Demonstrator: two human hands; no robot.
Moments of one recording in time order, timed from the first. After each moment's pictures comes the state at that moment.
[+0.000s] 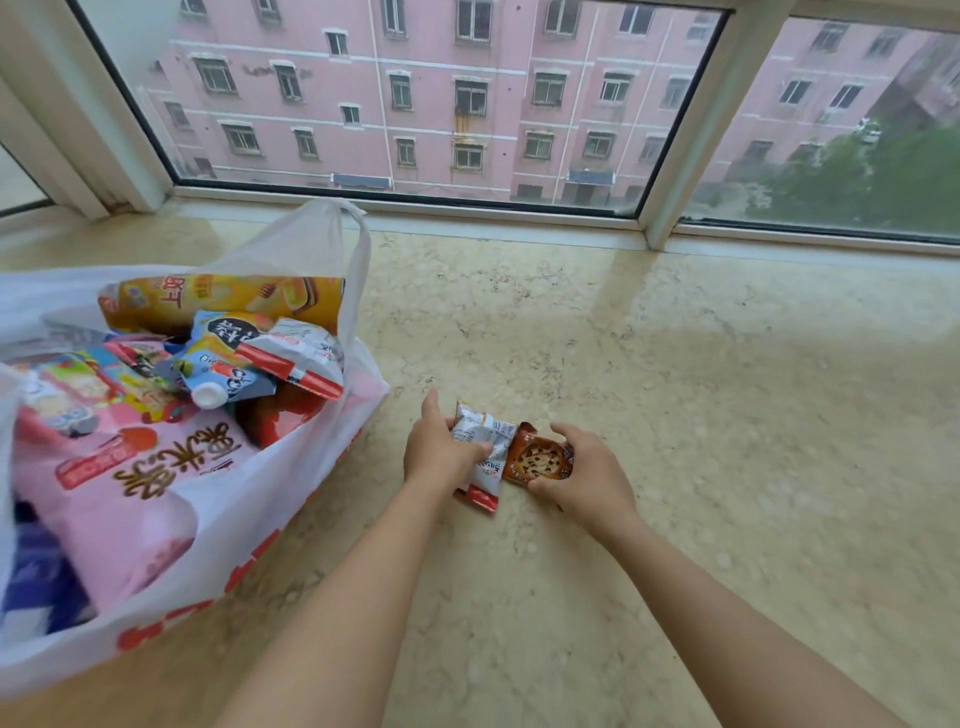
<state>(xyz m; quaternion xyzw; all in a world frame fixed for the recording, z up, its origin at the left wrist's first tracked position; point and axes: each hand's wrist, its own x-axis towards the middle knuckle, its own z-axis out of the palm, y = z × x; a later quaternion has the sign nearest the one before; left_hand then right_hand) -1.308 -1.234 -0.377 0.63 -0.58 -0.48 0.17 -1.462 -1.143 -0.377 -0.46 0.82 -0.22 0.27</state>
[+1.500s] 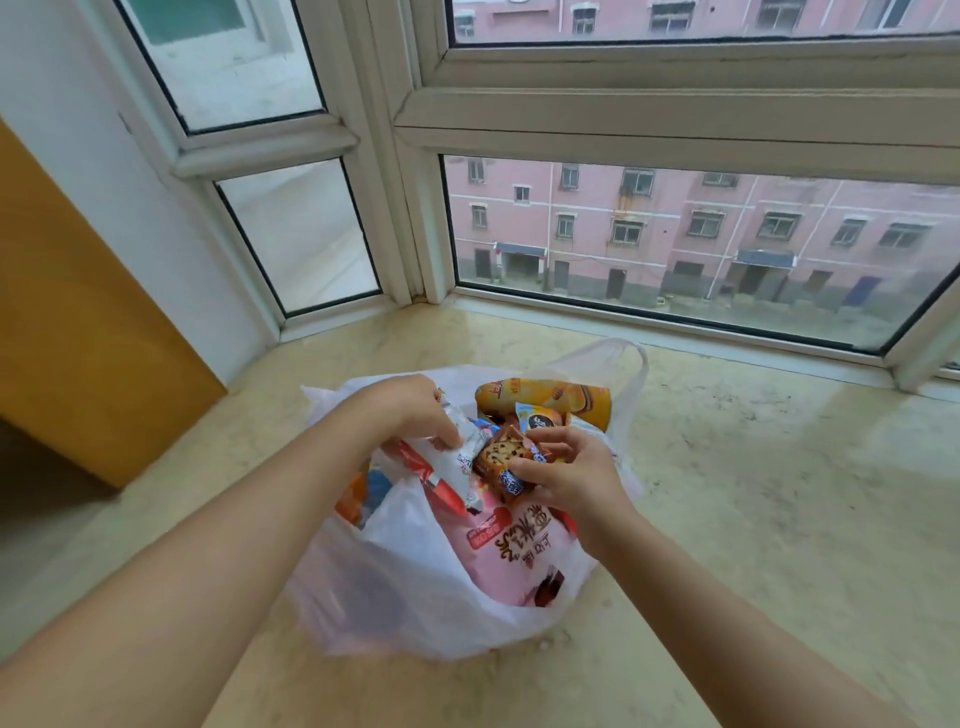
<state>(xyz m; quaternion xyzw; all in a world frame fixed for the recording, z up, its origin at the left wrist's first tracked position) -1.039 -1.296 -0.115 0.70 -0.64 -0.28 -0.10 -1.207 -1.238 -0.210 -0.35 0.59 -0.45 0.57</state>
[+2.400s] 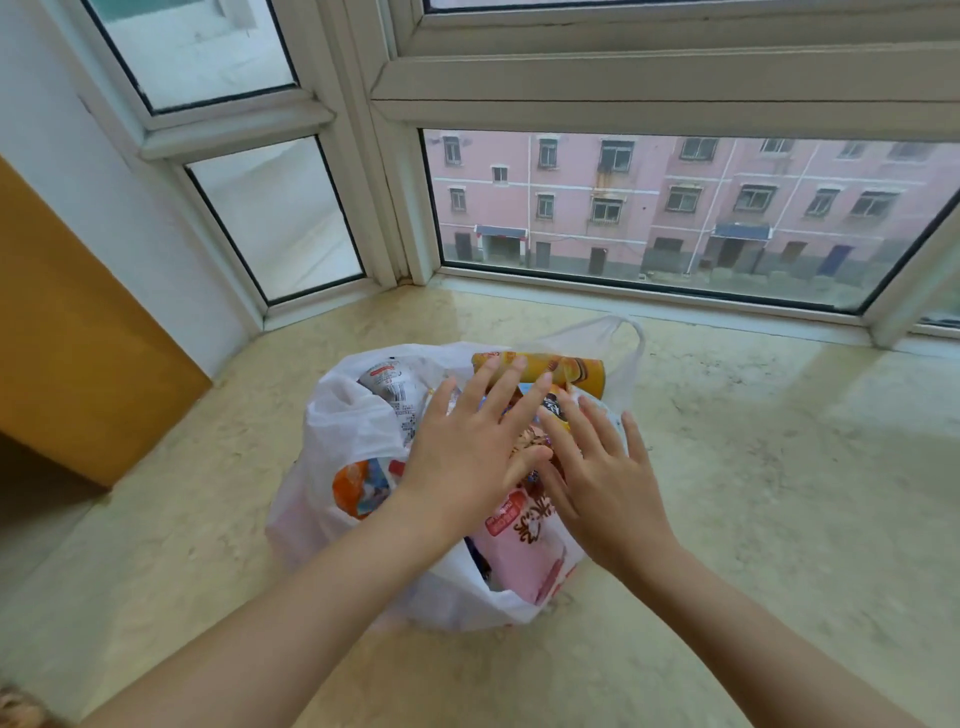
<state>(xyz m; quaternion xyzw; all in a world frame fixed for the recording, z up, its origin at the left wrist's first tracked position) -1.065 -1.233 -0.181 0.48 -0.86 0.14 0.07 -1.224 -1.202 -0.242 -0.76 0.63 -0.16 -0.09</state>
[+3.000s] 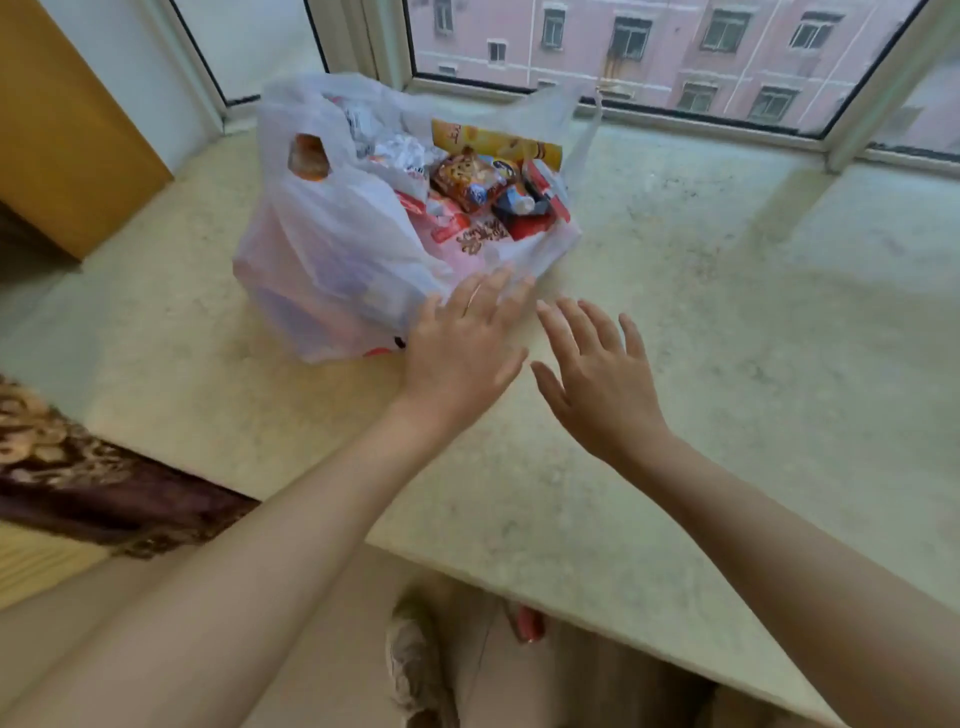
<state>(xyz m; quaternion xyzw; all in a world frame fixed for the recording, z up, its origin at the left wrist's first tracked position) -1.098 -1.058 -0.271 0.51 -0.84 0.13 0.13 -1.263 -1.024 -0.290 -0.78 0.61 -0.13 -0.09</state>
